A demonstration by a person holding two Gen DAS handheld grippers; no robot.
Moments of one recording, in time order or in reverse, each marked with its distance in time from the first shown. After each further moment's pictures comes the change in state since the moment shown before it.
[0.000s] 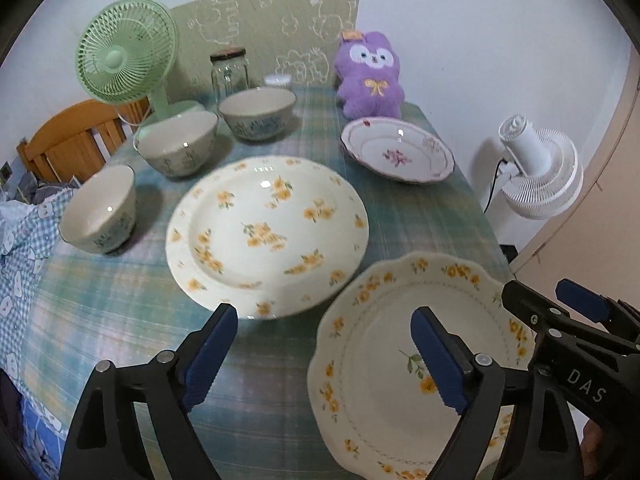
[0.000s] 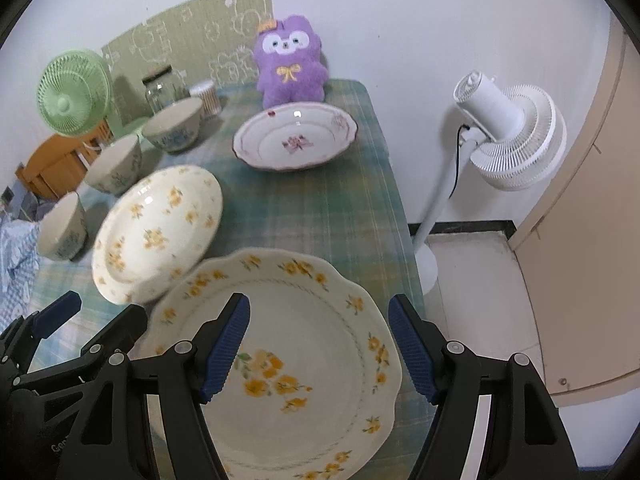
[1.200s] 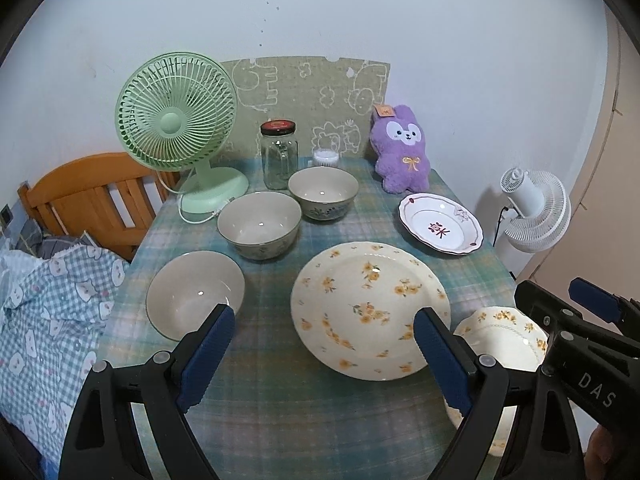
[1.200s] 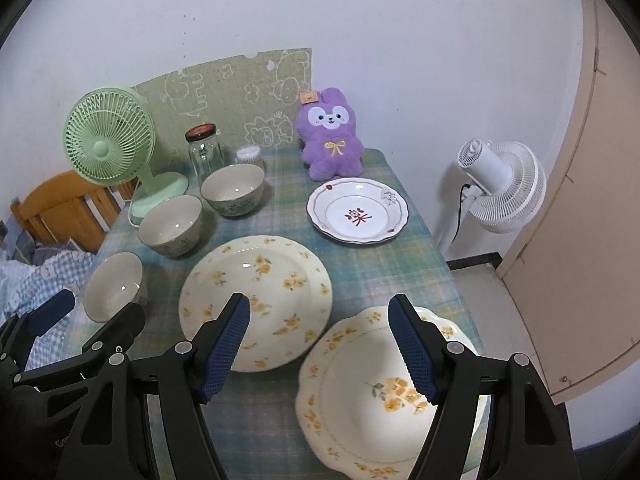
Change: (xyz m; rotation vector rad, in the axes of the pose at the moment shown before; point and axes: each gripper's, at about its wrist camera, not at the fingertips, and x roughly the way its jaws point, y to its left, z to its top) left arm -0.057 0.138 0.045 0.082 -0.168 -0.057; right arm -0.068 0.151 0.026 0.051 -0.180 -0.098
